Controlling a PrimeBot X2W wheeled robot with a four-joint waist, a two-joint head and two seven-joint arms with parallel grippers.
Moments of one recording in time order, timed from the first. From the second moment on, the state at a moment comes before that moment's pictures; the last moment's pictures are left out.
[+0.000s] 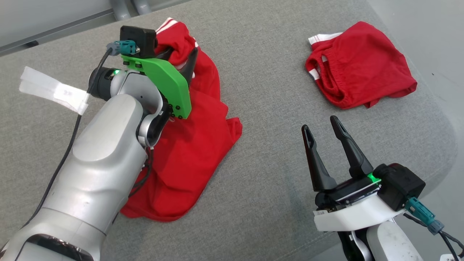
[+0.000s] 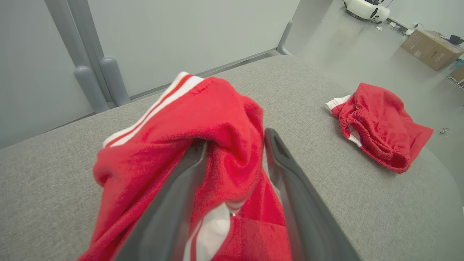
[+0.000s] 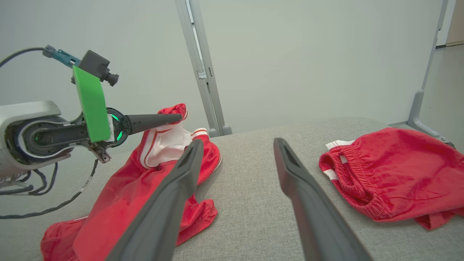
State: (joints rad) left arm -0.96 0.17 -0.69 0.71 -0.76 -0.04 0.12; right arm -0.09 -0.05 0.25 -0.11 0.25 0.13 -0.26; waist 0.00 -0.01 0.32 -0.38
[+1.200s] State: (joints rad) left arm -0.62 0.28 -0.94 0.27 -0.66 0.14 0.29; right arm -0.05 -0.05 0.18 -0.12 0.20 0.13 -0.26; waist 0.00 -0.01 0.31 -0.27
